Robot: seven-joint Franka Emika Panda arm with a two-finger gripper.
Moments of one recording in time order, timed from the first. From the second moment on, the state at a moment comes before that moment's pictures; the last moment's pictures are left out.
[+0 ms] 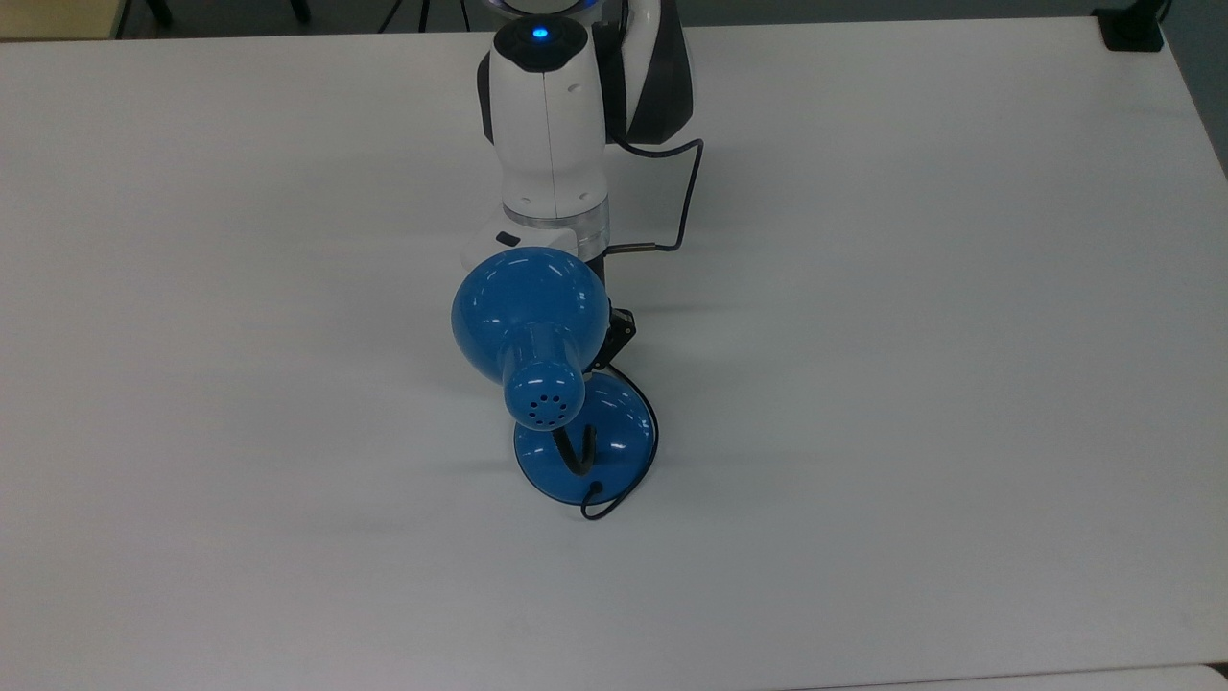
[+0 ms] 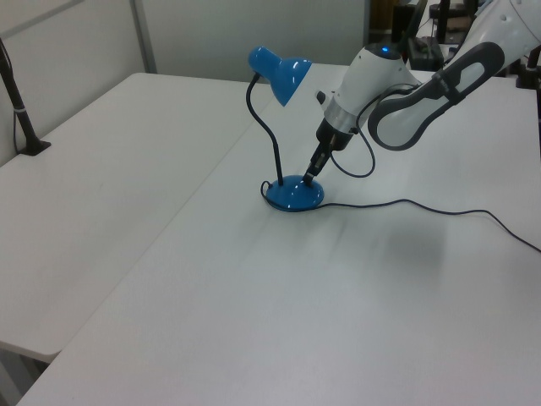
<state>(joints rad) 0.06 0.44 0.05 -1.89 -0.02 2.80 -0.02</state>
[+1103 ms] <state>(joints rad) 0.02 0.19 0.11 -1.93 -0.09 2.30 -0.02</state>
